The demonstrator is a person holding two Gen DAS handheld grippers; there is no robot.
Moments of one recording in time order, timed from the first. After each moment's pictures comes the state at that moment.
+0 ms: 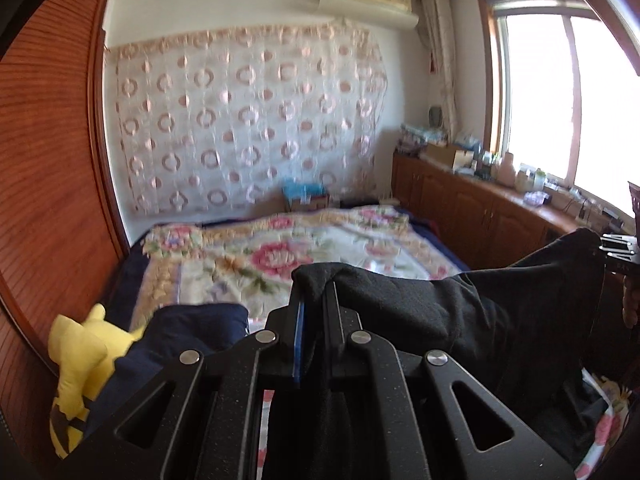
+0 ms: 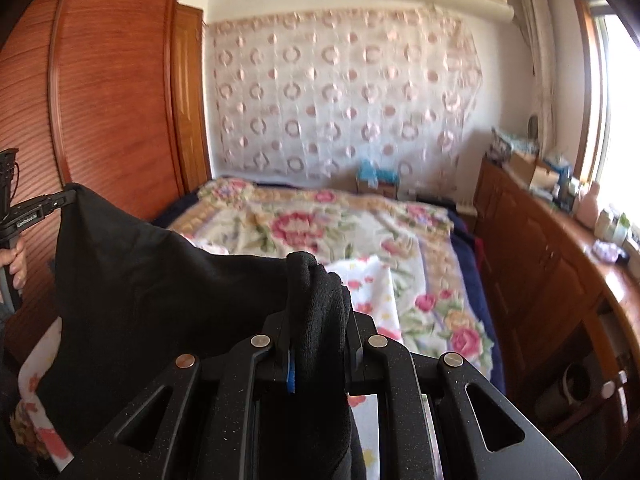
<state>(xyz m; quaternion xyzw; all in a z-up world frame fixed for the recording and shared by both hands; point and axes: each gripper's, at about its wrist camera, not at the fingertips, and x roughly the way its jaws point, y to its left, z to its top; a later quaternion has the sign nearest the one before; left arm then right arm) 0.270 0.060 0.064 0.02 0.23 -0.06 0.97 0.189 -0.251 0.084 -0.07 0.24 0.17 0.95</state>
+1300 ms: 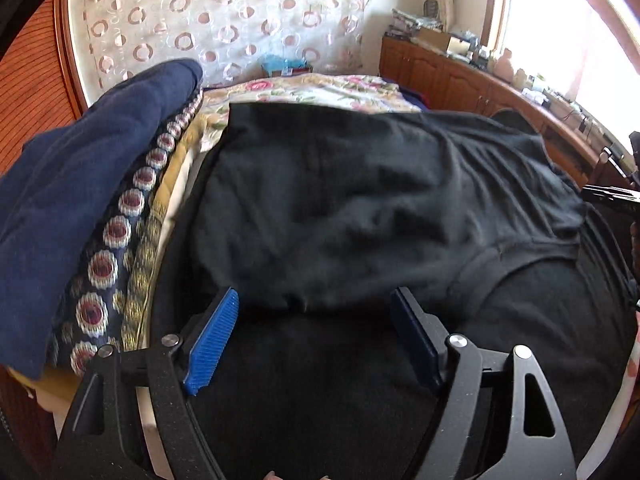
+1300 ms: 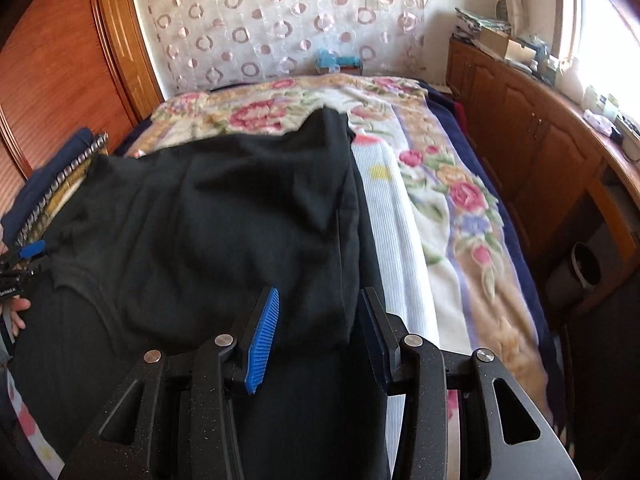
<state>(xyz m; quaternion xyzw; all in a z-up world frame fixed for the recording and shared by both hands) 0.220 0.040 -0.087 0.02 0.42 -0.09 0.90 0.215 -0.291 0.030 -0.02 0.41 0.10 0.91</state>
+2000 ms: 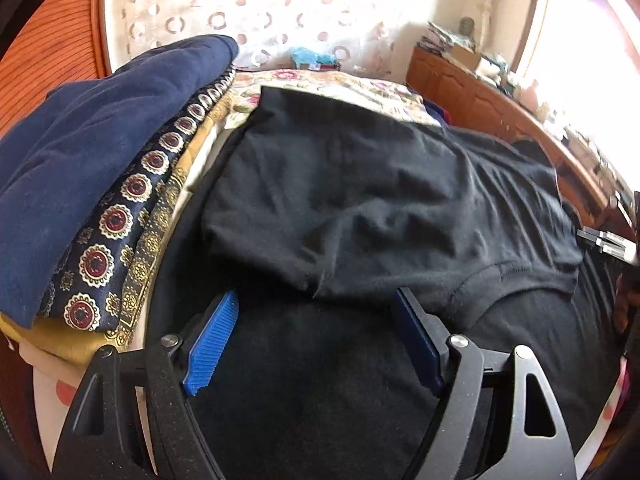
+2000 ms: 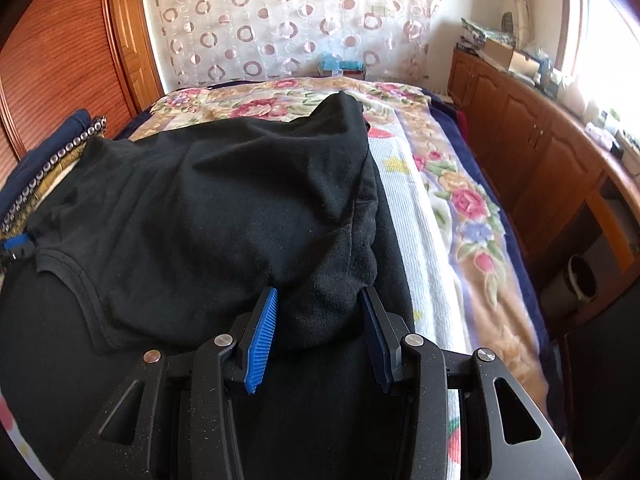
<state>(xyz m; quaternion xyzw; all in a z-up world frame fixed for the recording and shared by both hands) 0.212 0.055 -0.089 -0.06 0.42 -0.05 0.90 0.229 -0.273 0.010 -0.05 0.39 0.10 0.92</state>
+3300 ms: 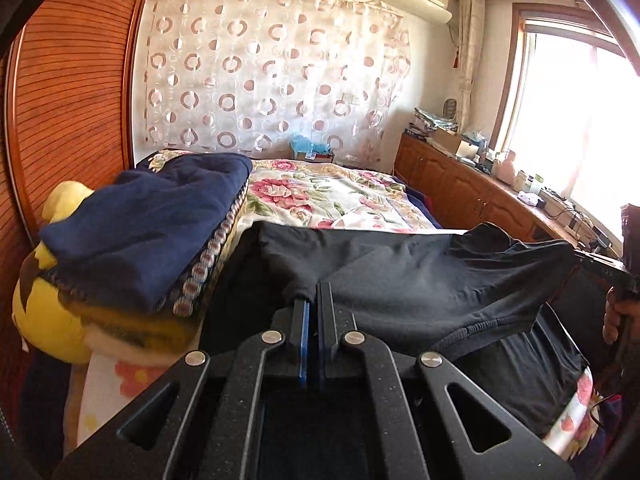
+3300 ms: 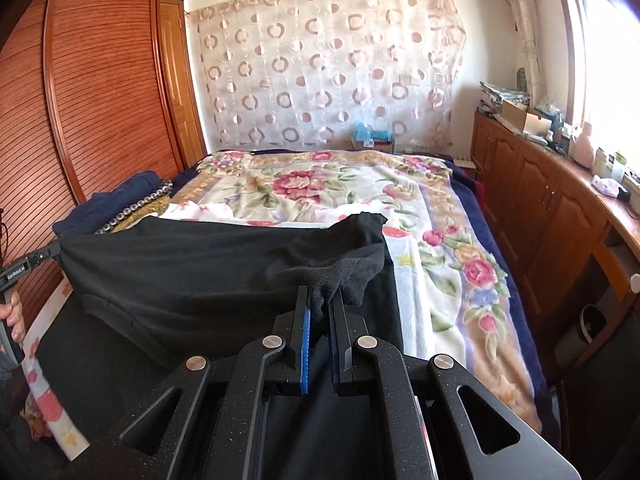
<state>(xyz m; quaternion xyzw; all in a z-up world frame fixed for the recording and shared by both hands) 0.120 0.060 -0.018 -0.08 0.27 -0.05 0.96 0.144 -0.286 0.072 -0.03 0.27 0.17 0.95</state>
